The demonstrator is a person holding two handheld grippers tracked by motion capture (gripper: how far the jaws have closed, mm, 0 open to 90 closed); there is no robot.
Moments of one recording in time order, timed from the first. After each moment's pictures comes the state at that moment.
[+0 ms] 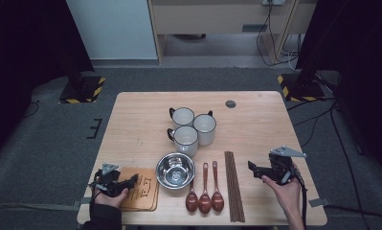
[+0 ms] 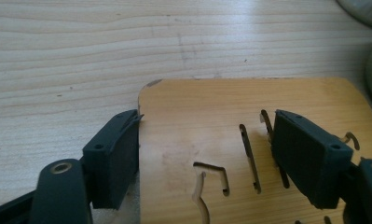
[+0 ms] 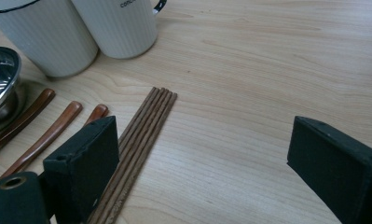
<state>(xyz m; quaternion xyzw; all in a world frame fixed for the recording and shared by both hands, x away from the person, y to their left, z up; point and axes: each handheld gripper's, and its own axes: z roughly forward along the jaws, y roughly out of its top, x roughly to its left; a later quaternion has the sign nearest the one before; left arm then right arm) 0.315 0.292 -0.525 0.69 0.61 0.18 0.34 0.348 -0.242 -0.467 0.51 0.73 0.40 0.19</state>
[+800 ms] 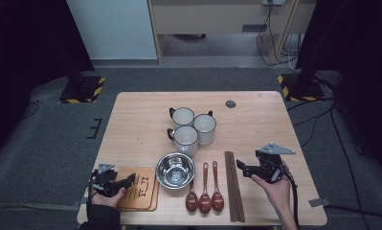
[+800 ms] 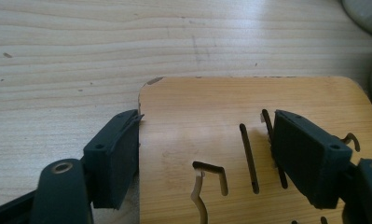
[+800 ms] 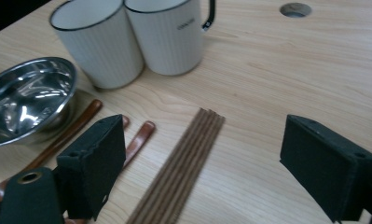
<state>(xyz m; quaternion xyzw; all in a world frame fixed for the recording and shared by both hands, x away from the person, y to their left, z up) 0.314 0.299 -0.520 0.68 0.63 0.18 0.34 0.348 -0.207 -0.451 0.47 0.75 0.43 0.18</state>
